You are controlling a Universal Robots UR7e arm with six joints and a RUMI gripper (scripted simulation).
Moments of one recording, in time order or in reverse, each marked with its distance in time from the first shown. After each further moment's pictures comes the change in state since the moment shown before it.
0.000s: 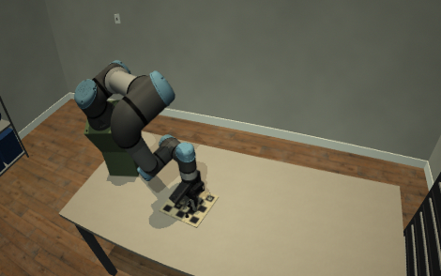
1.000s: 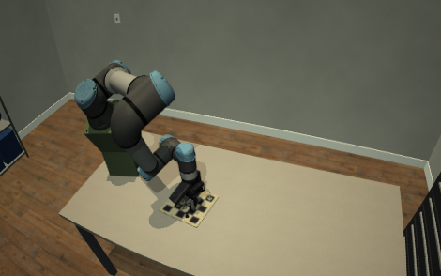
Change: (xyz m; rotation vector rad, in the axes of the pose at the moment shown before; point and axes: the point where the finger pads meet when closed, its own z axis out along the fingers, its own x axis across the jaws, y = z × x) arm 0.000 0.000 0.000 0.000 0.000 0.000
